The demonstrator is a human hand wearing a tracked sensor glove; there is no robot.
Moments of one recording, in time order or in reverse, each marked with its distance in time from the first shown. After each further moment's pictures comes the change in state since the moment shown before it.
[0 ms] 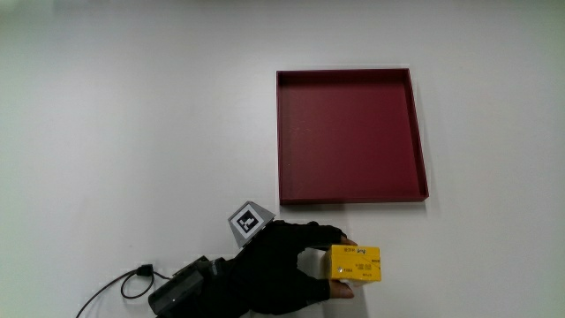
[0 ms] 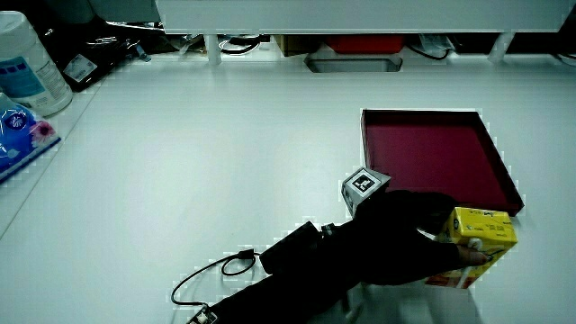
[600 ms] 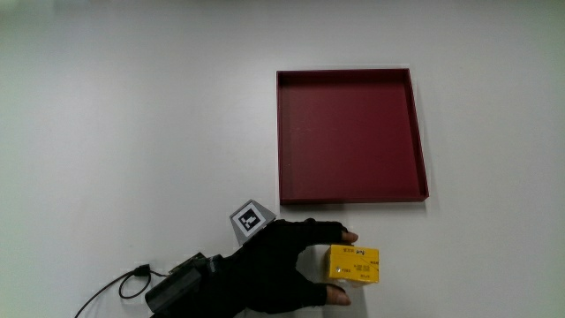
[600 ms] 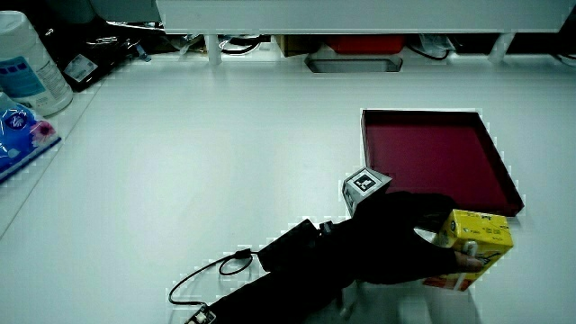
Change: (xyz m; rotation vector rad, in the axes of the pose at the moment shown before) arm 0.008 -0.030 0.023 -0.050 0.172 0.086
